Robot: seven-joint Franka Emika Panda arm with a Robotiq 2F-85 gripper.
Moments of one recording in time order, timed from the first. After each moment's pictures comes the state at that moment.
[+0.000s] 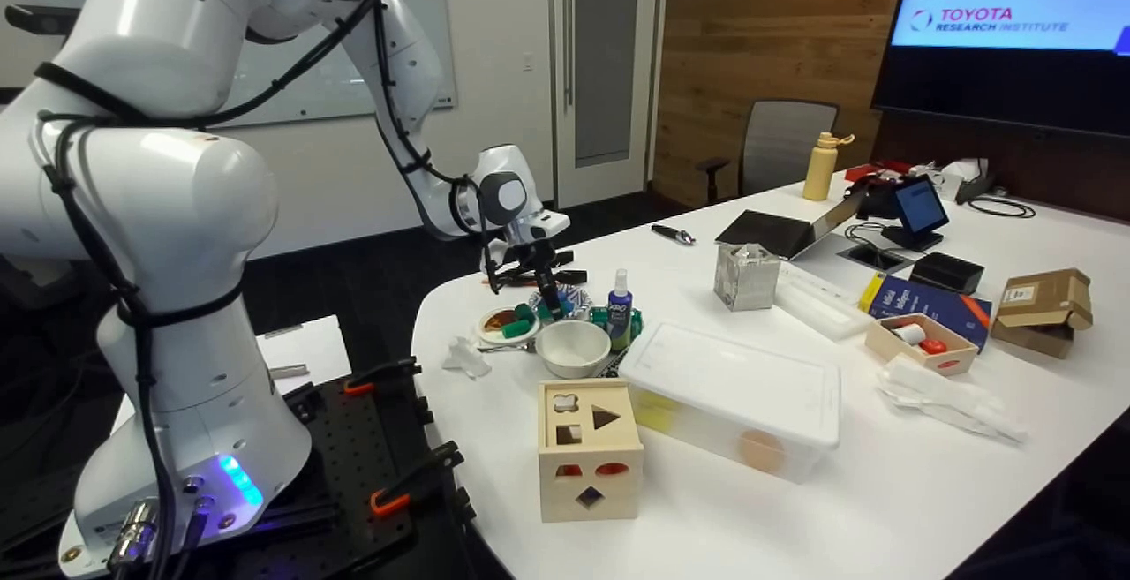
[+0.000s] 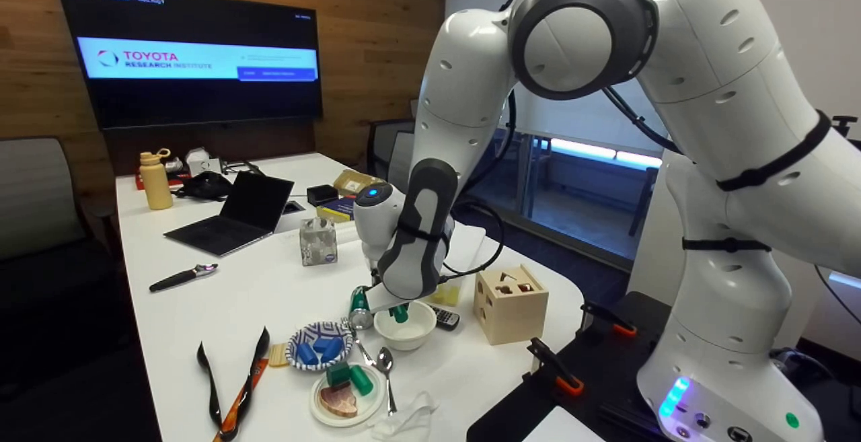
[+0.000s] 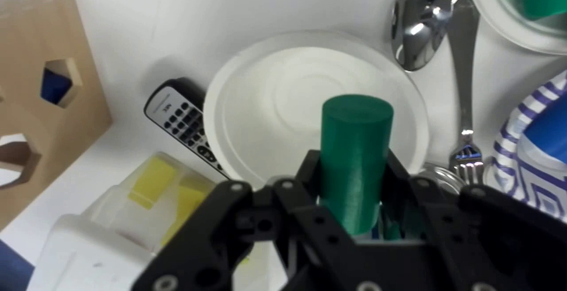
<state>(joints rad) 0.98 0.76 -0.53 -2.19 0.01 2.89 0.95</state>
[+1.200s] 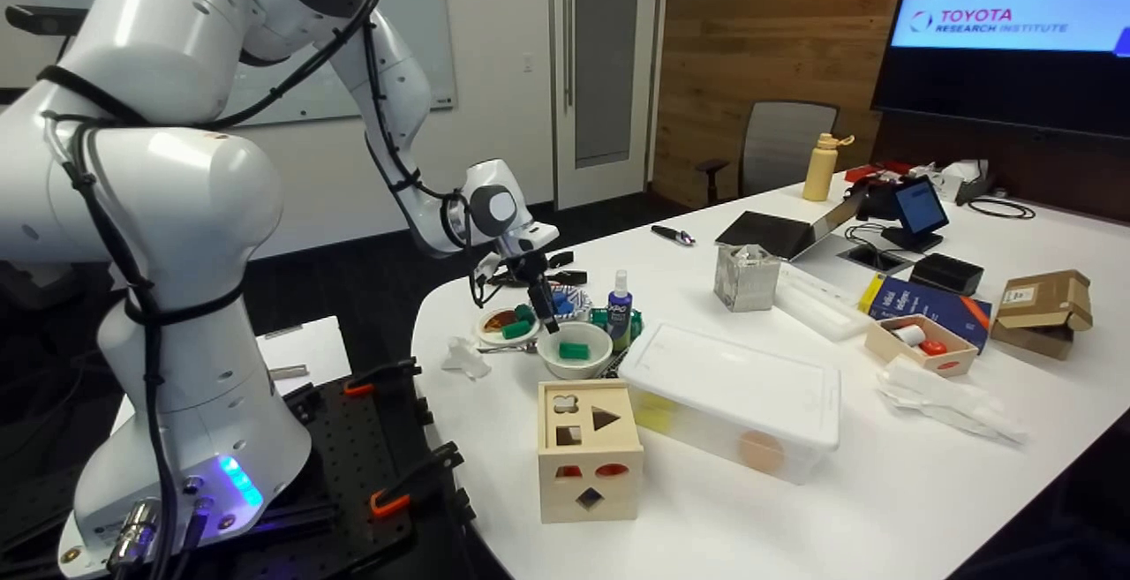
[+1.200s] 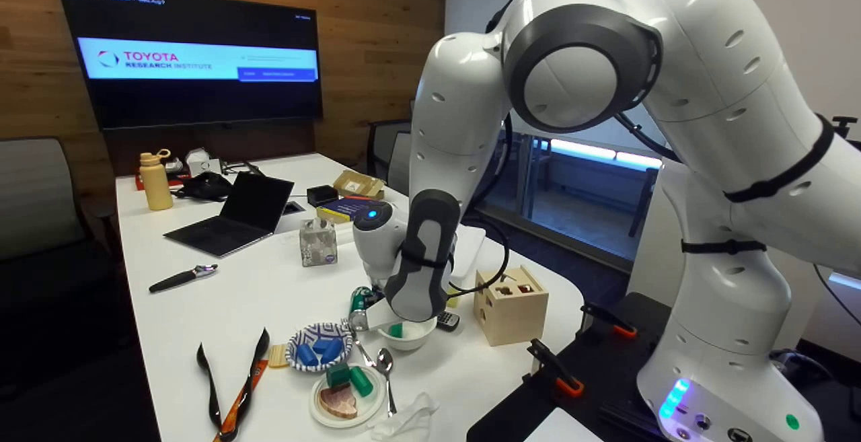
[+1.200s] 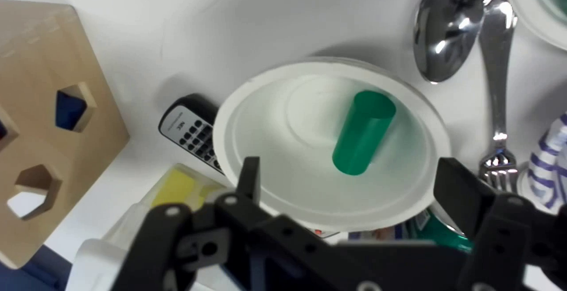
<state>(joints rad) 1.09 0.84 -0.60 -2.20 0.02 2.93 1.09</state>
